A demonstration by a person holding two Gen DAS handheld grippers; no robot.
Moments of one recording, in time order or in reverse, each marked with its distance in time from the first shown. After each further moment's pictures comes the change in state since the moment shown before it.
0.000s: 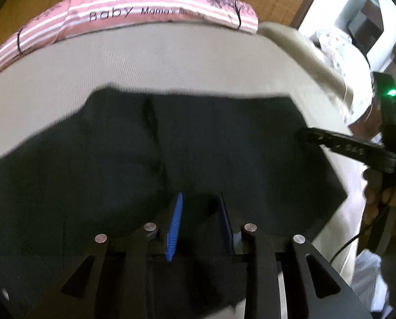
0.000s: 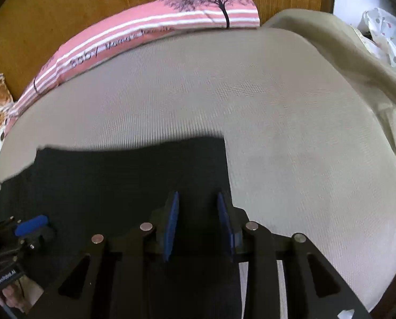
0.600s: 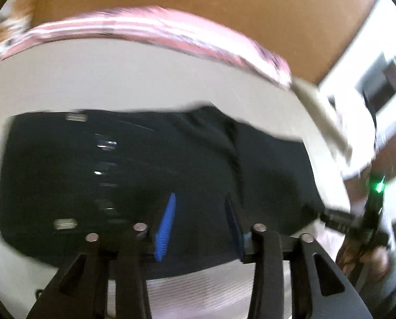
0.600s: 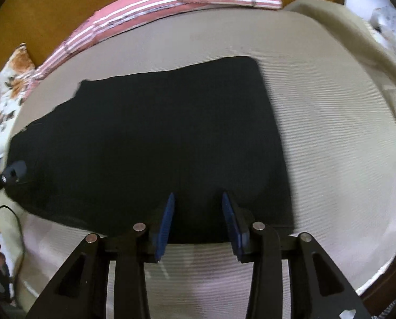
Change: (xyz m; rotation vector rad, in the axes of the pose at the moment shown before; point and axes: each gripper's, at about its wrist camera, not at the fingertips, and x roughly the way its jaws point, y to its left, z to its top) left arm -0.122 0.097 -0.056 -0.311 -0.204 -0.010; right arm -0.032 0.053 -0.068 -0.066 0.101 0.111
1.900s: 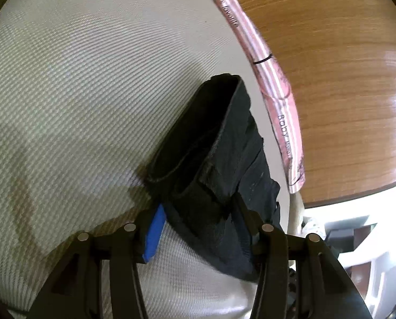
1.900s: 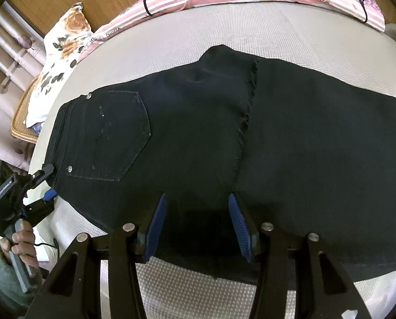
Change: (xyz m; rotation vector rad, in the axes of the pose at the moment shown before) left arm -0.042 0.205 -0.083 -0.734 -0.155 -0.204; right arm 0.050 0.150 0.024 -0.172 0.096 0.200
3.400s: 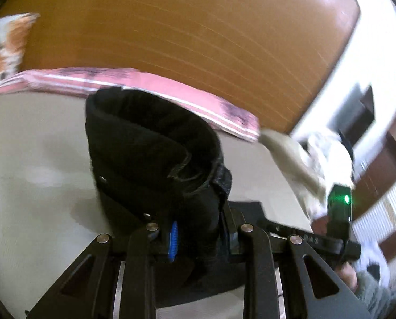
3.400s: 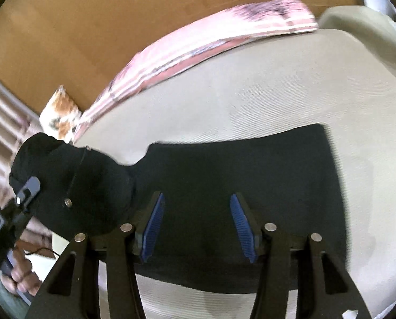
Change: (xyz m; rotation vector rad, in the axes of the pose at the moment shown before) left arm 0.072 -0.293 -0.097 0.800 0.018 -0.005; right arm -0.119 -0.124 0.005 0.299 -0.283 0.036
